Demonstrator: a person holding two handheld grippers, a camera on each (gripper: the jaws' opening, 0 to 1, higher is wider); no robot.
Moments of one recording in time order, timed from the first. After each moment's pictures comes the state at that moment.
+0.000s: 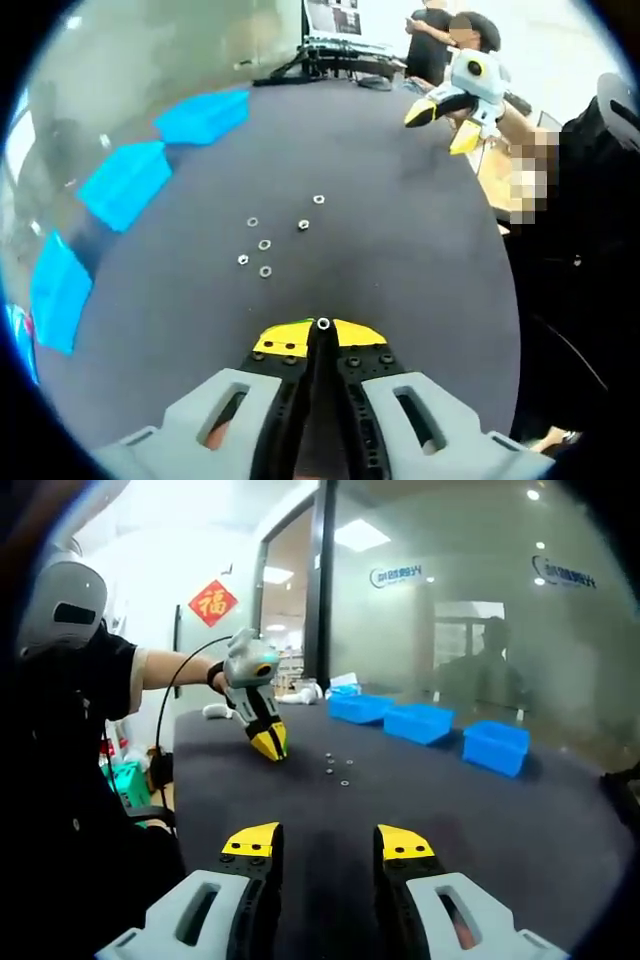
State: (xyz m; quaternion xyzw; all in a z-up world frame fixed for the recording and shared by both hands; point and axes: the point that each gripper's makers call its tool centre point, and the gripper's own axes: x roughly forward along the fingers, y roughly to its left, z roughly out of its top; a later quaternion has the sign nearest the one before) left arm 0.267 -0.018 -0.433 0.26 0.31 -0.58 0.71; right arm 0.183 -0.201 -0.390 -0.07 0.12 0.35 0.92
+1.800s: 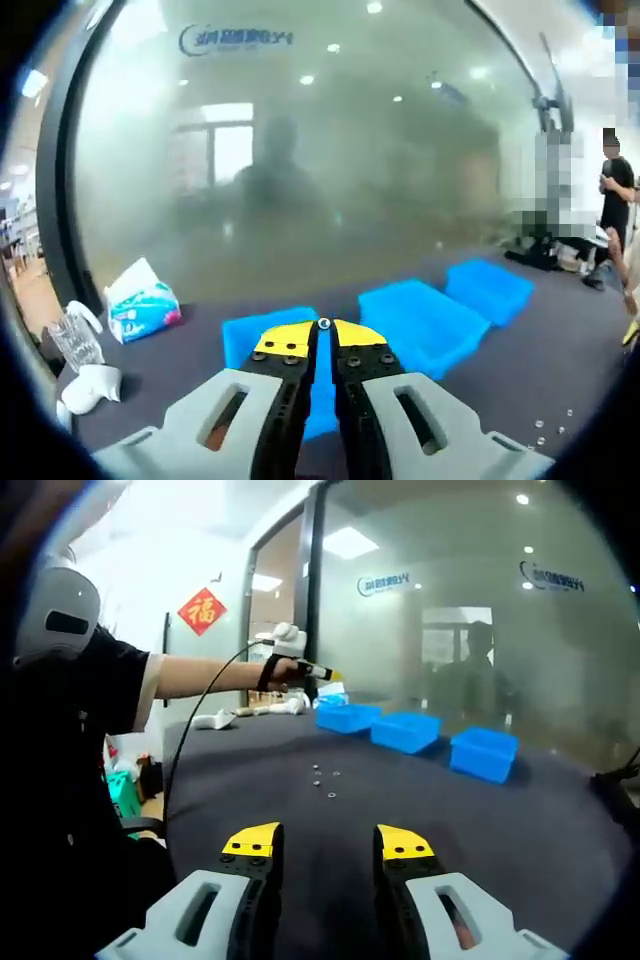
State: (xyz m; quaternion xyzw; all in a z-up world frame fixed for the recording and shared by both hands) left arm 0.552 0.071 -0.302 0.03 0.10 -0.21 0.97; right arm 0.190 -0.208 -0.380 -0.06 0.11 0.33 0.94
